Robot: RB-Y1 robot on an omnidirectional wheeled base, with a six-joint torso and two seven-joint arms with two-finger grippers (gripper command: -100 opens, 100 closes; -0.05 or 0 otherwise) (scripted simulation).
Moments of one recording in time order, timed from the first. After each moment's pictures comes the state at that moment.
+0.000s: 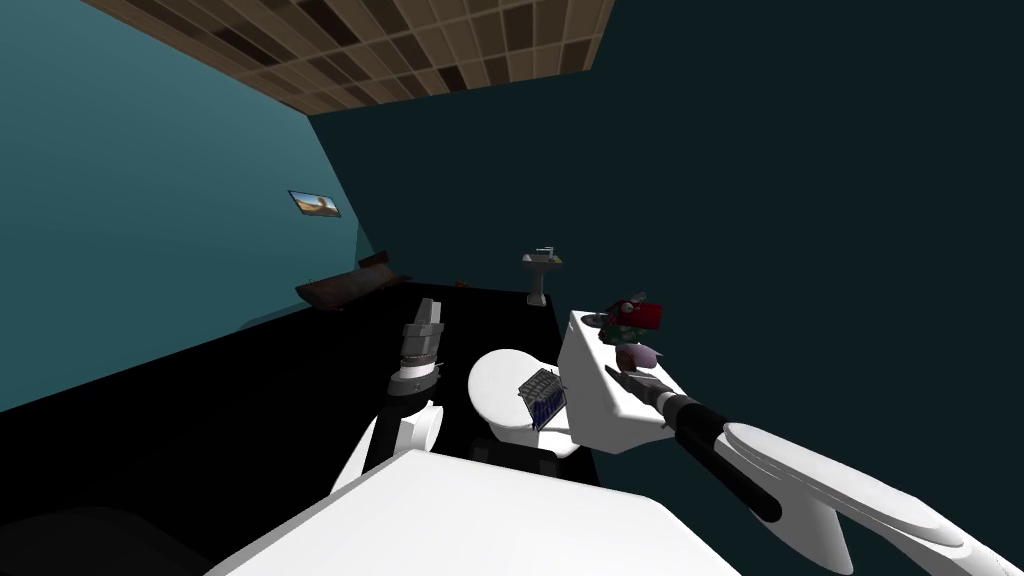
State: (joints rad) left arm 0.51 -0.04 -0.07 -2.28 -0.11 -0.61 -0.17; right arm 0.37 -1.43 0.39 -2.11 0.49 0.43 -0.27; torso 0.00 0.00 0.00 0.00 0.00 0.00
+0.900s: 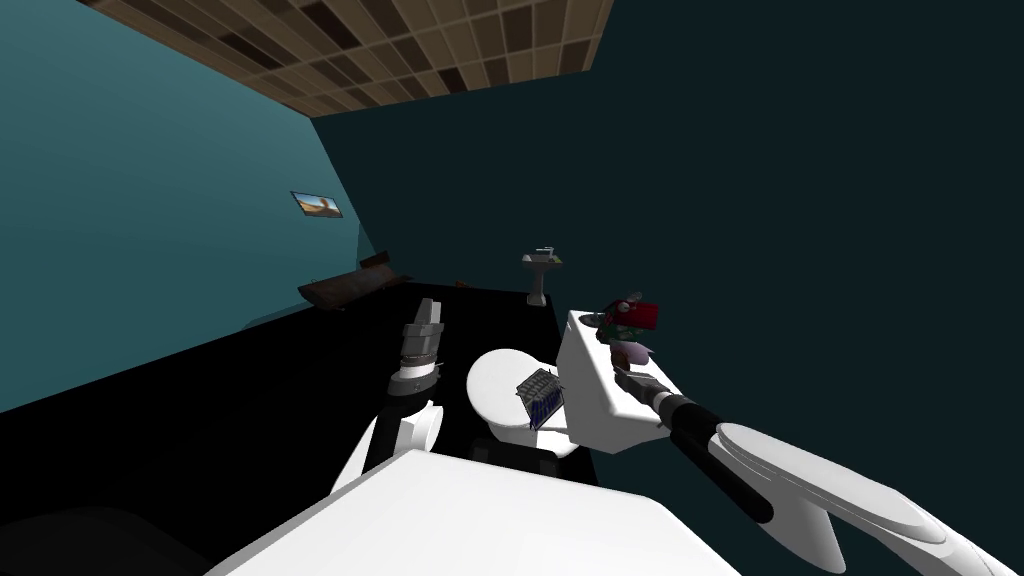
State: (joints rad) left arm 0.51 -0.04 -0.07 -2.28 -0.11 -0.61 -0.17; right arm 0.32 -1.45 0.47 -2.13 0.53 0.50 -0.33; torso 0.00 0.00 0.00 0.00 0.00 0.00
